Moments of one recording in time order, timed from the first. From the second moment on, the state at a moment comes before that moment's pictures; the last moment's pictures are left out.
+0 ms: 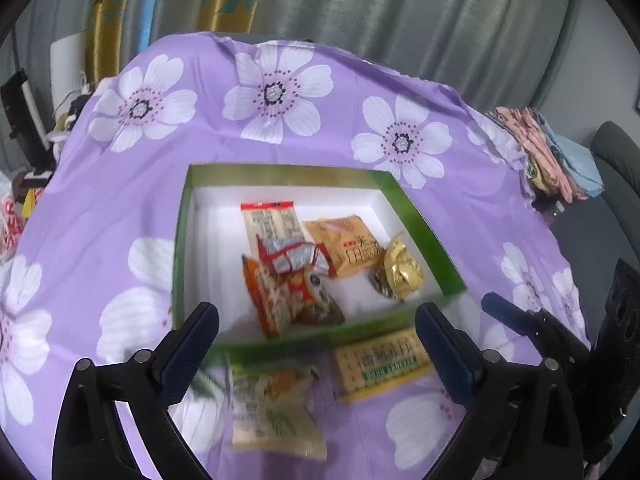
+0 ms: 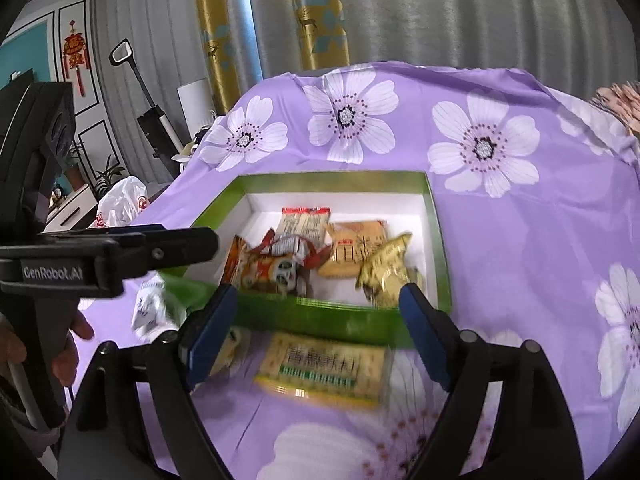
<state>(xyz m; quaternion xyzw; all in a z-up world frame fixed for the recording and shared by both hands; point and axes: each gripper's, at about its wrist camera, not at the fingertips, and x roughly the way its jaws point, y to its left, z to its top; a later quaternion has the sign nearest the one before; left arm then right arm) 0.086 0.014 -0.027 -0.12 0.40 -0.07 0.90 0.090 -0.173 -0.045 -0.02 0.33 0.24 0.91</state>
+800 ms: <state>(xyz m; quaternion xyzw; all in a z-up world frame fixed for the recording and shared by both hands) -0.003 0.074 -0.078 -0.20 0.47 -0.03 0.86 0.021 -0.169 -0.057 -0.01 0.38 0.27 0.89</state>
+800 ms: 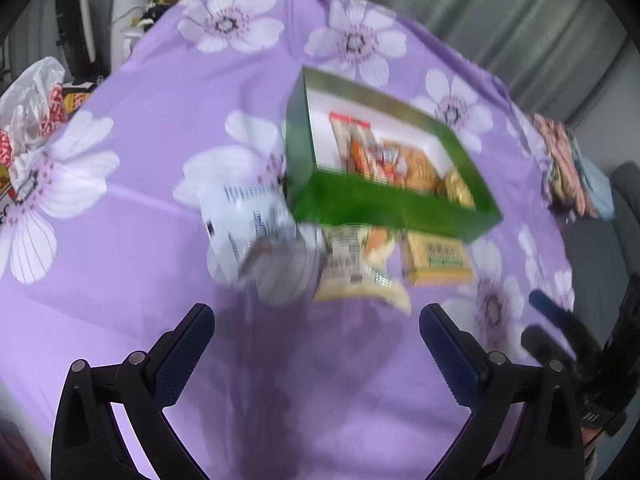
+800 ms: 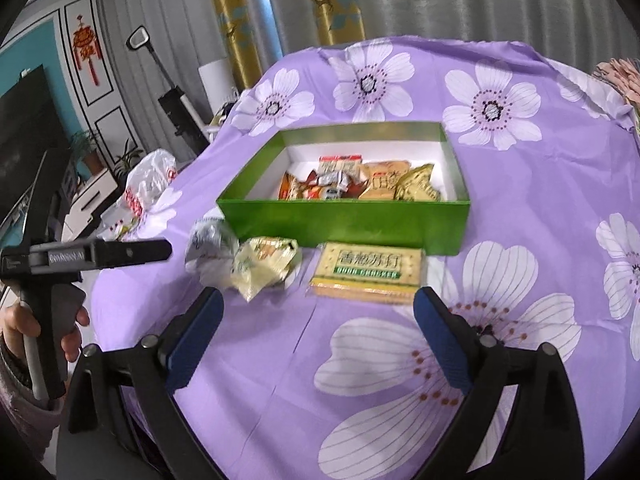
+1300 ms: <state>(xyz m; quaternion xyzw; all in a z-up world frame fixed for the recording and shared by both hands) -0.004 0.067 -0.102 -0.25 0.48 -0.10 0.83 0.016 -0.133 -0.092 -0.06 0.42 0.30 0.85</state>
